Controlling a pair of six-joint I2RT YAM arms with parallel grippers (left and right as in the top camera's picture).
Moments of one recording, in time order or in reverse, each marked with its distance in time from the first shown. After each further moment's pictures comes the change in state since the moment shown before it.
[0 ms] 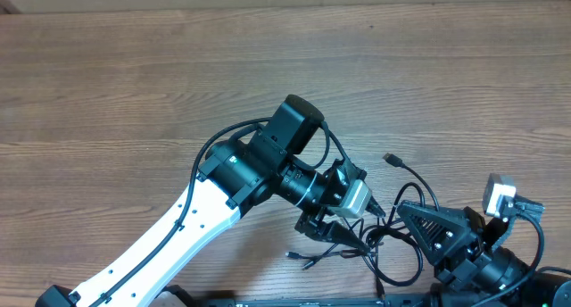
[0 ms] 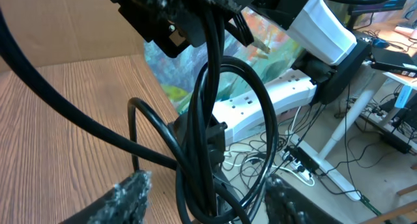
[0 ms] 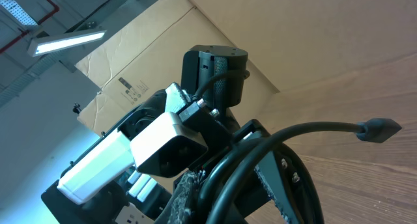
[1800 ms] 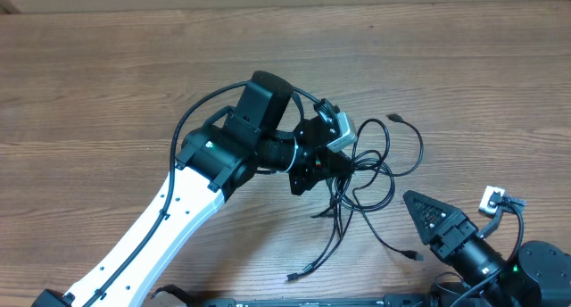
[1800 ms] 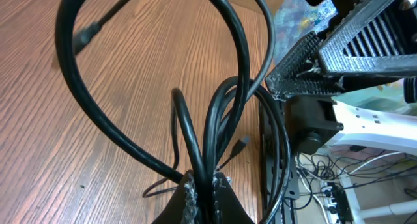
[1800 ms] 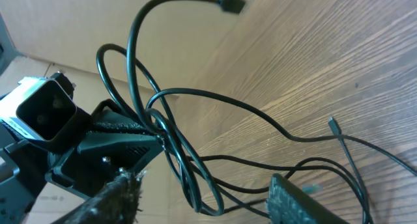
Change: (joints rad) left arm 0.148 -0.003 0.000 0.105 -0.376 -0.464; right arm 0.000 0.001 0.002 -0.550 0.354 0.000
